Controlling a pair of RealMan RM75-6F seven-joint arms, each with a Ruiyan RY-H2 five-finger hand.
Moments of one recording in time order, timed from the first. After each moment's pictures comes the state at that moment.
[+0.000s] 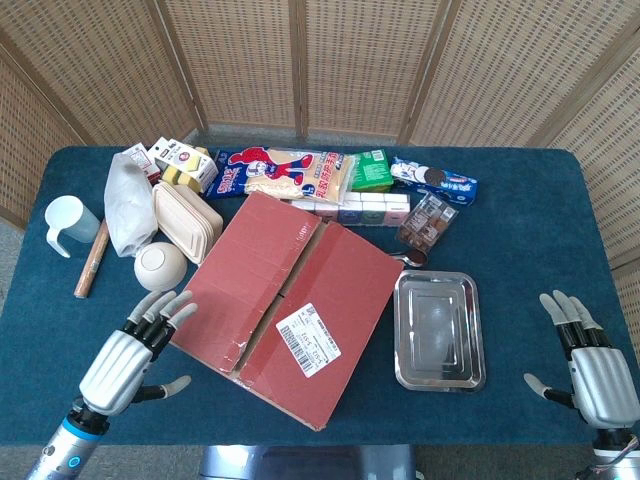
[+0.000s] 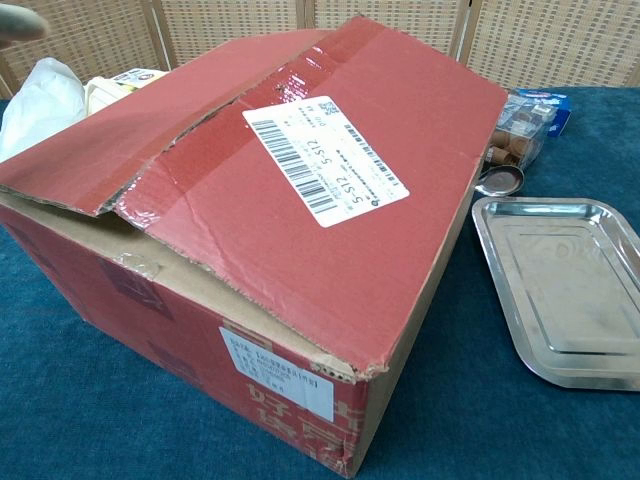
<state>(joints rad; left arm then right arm) -0.19 -1.24 0.03 -1.89 1.87 1.43 0.15 0.01 -1.03 0.02 -1.81 -1.62 1.56 -0.01</state>
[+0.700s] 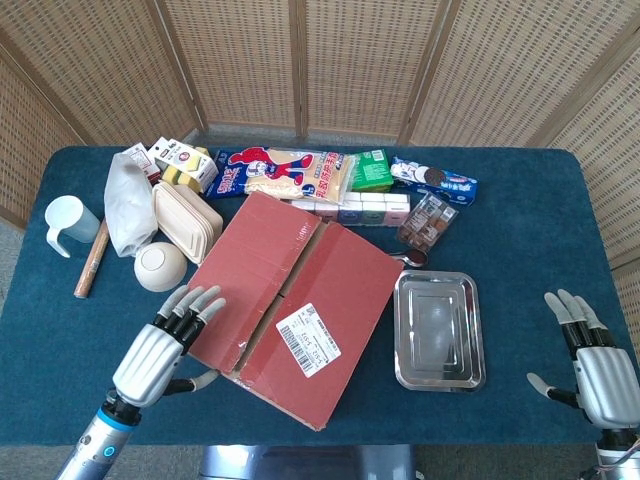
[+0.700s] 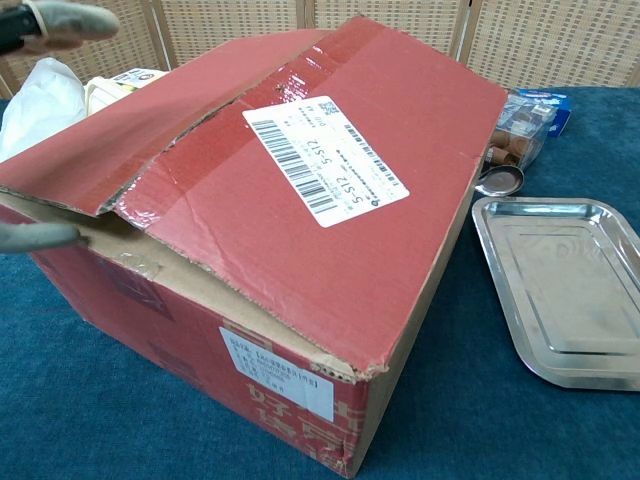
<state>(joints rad) -0.24 -1.35 -0.01 -1.91 1.80 1.38 0.26 0.01 -1.01 0.02 -1.81 -1.61 1.56 0.01</state>
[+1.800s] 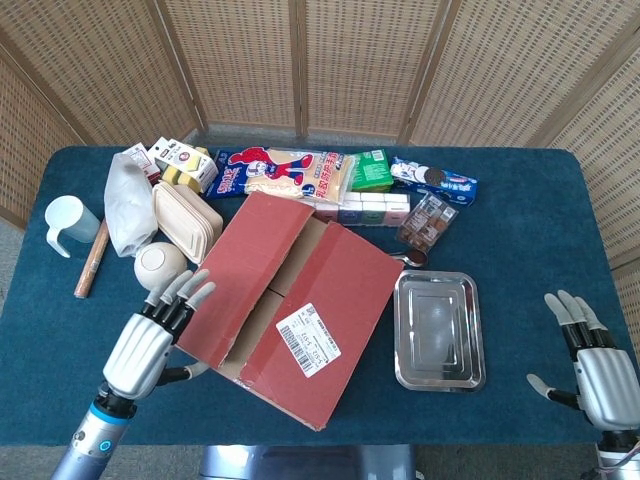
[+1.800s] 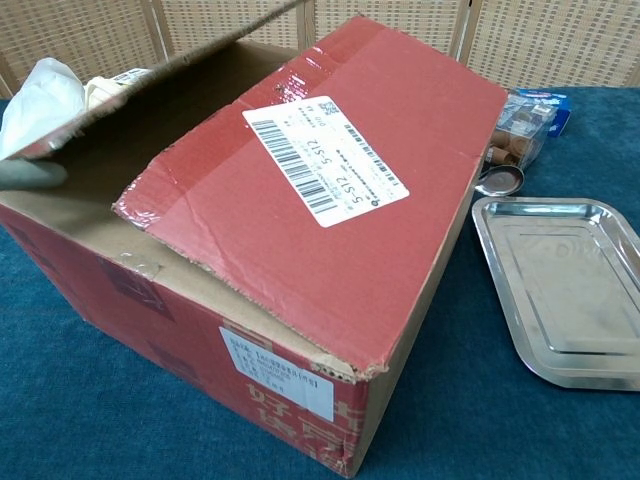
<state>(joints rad) -0.25 -1.34 -0.04 -1.95 1.80 1.45 0.29 0.01 -1.01 0.02 -1.81 -1.62 1.57 0.01</state>
